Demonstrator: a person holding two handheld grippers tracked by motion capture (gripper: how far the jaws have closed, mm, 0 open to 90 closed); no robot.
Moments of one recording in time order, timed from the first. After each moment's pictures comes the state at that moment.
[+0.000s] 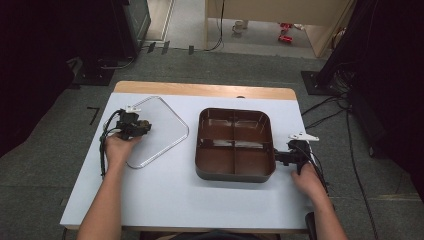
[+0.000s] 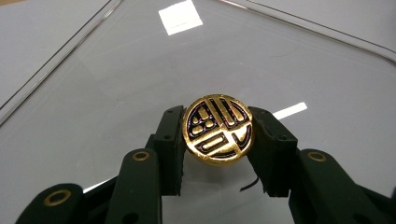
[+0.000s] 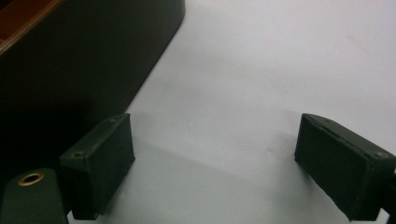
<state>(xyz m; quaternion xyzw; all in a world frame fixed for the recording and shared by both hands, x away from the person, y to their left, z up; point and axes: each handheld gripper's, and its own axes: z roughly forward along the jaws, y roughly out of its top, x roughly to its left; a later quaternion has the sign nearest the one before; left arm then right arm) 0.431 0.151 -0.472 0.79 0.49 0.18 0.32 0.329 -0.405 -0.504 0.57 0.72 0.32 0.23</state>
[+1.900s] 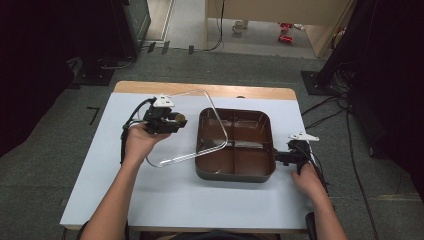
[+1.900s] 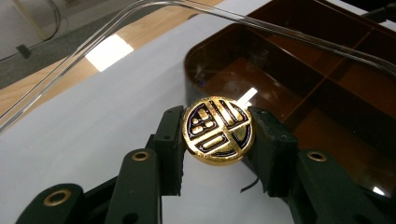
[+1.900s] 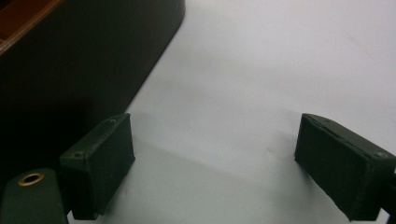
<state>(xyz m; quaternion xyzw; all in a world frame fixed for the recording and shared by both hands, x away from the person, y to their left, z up) 0.388 0.042 -0.379 0.85 0.31 0.13 0.40 0.329 -0.405 -0.505 0.57 0.72 0.32 0.23</state>
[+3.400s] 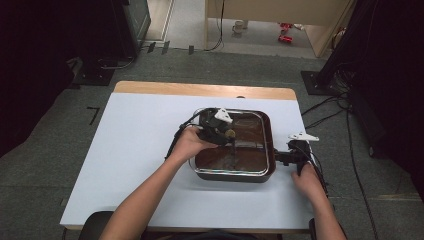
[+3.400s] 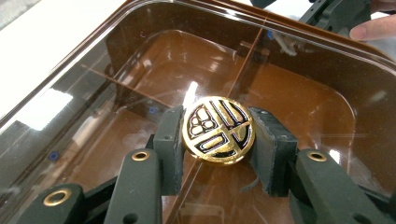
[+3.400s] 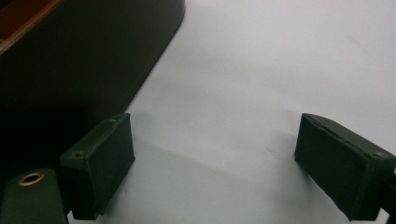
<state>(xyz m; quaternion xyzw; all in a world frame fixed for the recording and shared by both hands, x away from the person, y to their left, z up) 0.390 -0.099 -0.414 0.91 0.16 0.05 0.38 0.328 -0.405 -0.504 0.57 0.72 0.32 0.23</state>
